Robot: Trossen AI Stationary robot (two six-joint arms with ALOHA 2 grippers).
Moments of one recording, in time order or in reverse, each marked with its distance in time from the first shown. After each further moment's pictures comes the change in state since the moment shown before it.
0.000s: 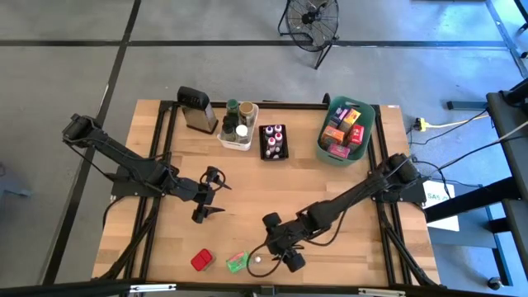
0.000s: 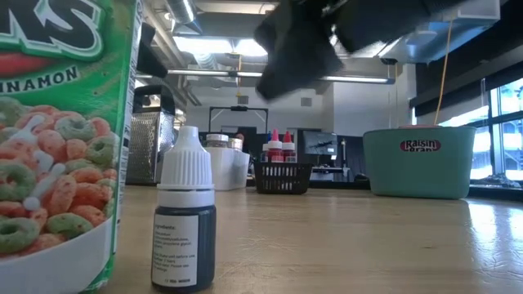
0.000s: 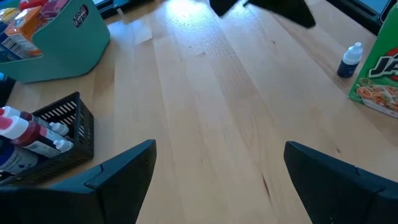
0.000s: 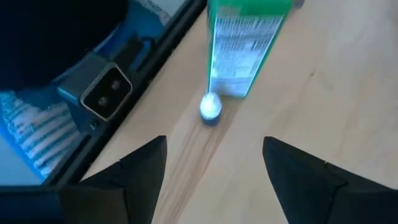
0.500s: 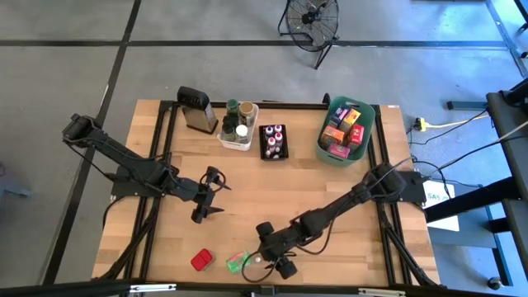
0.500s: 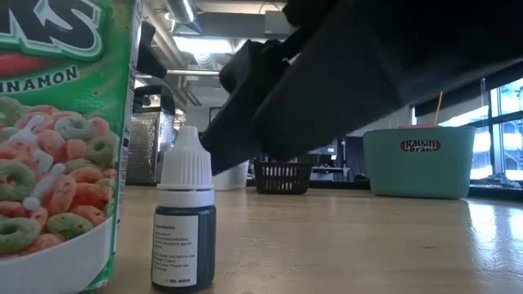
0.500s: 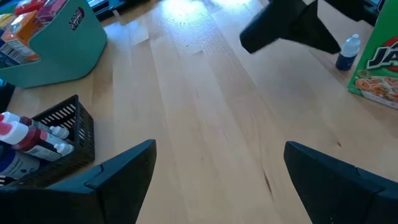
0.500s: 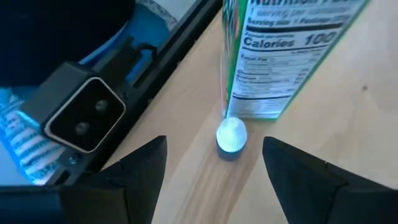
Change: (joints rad) left arm 0.000 0.000 0.000 -0.007 0.006 0.035; right arm 0.010 0.161 0.000 0.242 -0.021 0.042
